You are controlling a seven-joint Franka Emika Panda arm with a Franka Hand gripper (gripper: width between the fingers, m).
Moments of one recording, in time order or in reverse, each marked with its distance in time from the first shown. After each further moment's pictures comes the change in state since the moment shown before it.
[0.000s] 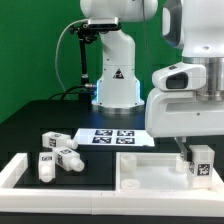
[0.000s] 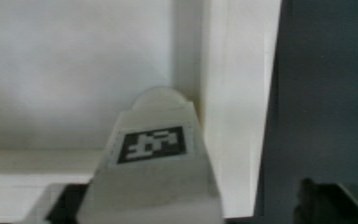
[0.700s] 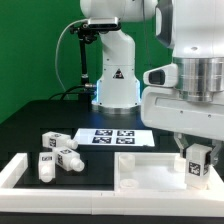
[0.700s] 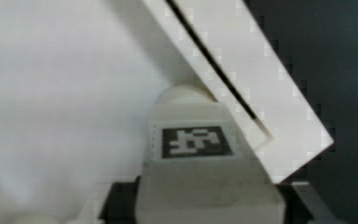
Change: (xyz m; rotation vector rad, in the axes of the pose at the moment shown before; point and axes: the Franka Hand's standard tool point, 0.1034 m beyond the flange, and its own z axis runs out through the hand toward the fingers) arm 0.000 0.011 0.003 0.008 -0.011 0.878
